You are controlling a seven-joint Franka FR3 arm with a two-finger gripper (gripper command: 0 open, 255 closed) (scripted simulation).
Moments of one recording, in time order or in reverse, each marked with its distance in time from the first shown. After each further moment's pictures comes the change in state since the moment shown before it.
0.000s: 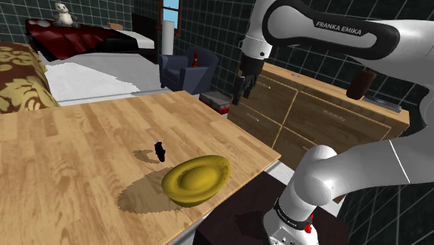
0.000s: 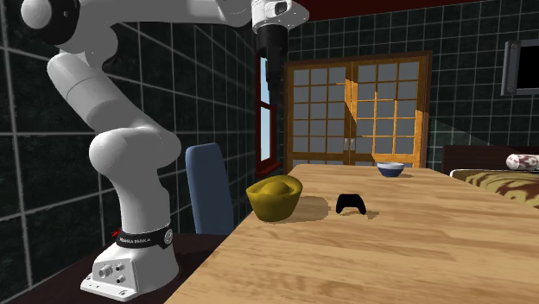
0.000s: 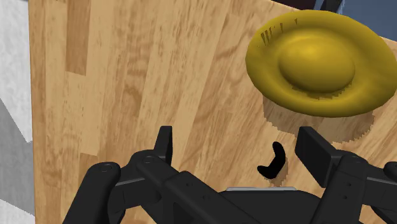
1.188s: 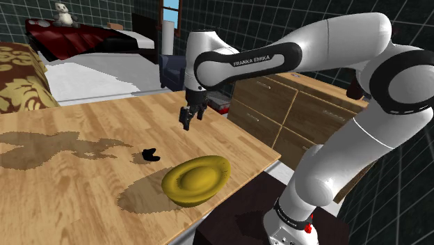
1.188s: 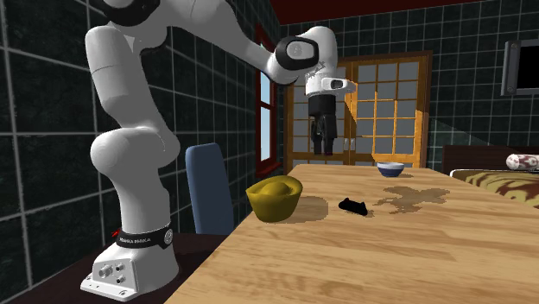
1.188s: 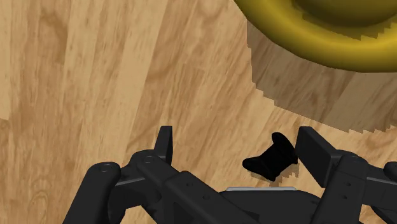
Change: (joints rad) arm 0.046 0.467 0.177 0.036 -0.024 0.403 0.155
